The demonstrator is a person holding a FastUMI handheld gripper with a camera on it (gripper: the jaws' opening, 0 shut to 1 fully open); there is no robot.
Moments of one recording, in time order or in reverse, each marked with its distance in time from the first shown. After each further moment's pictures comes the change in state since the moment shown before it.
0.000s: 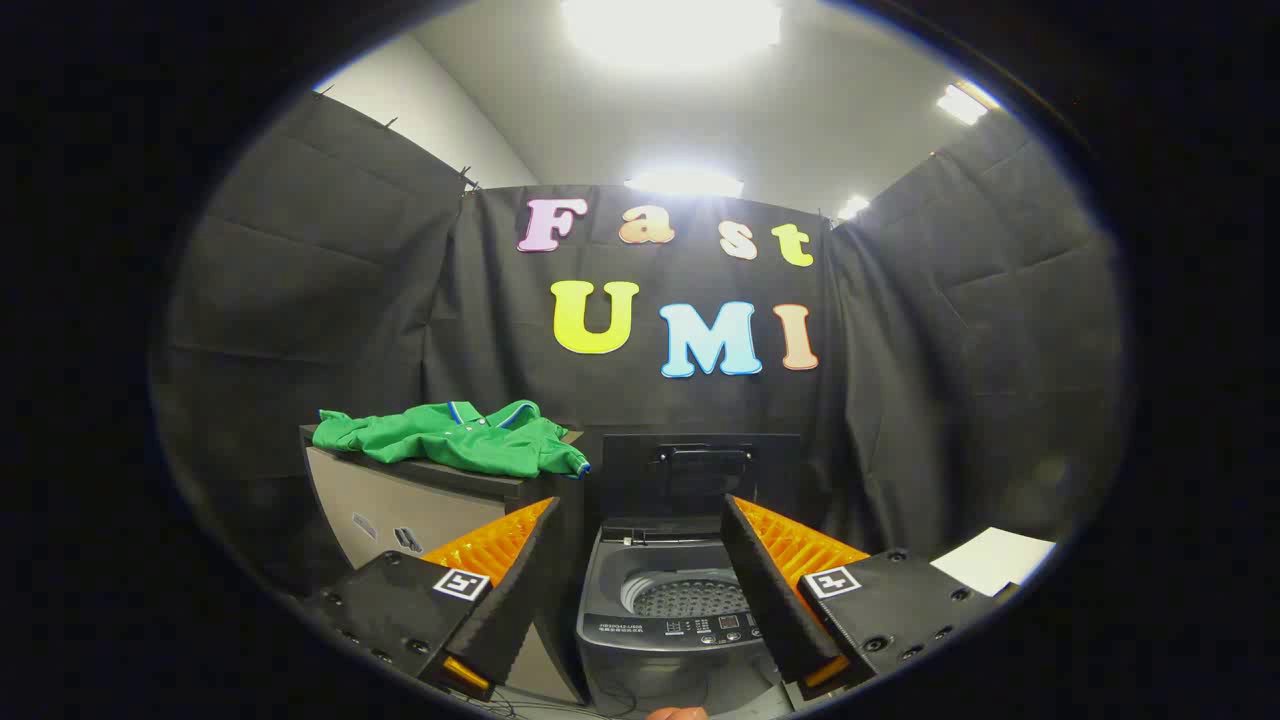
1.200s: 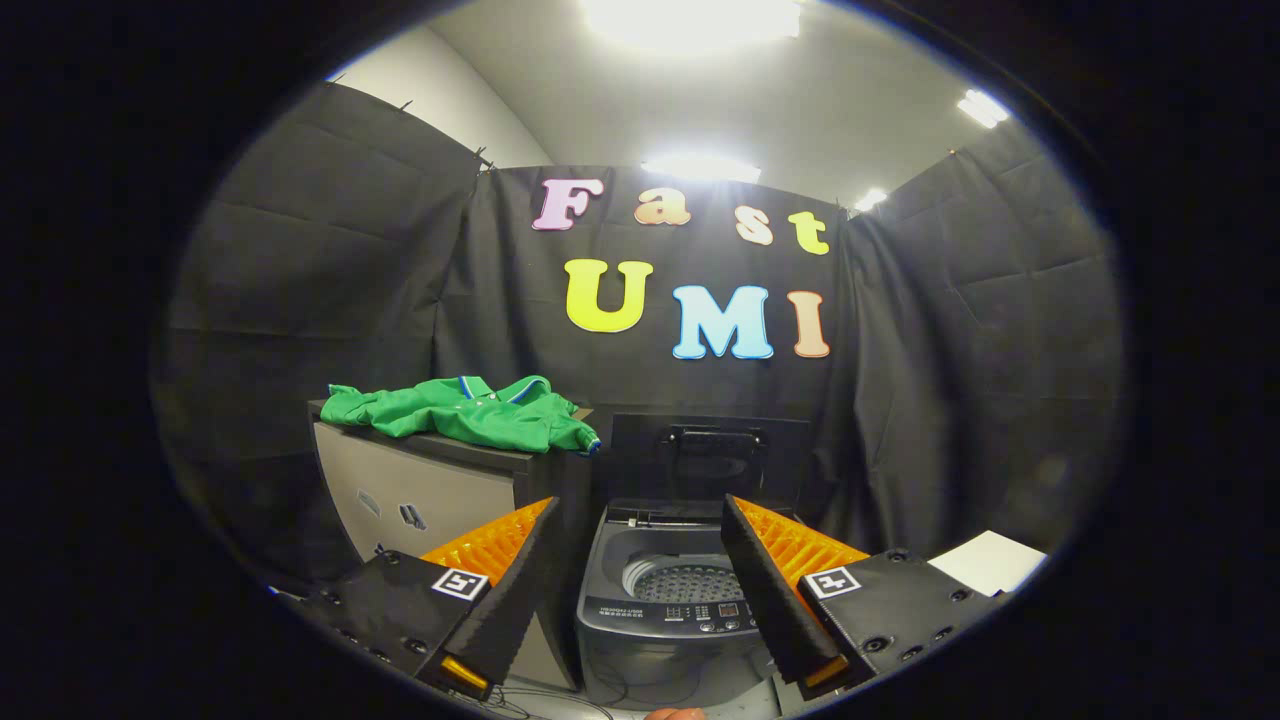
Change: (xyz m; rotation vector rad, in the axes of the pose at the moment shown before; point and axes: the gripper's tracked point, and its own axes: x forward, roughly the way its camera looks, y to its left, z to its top) arm -0.010 0.004 -0.010 -0.028 0.080 0.030
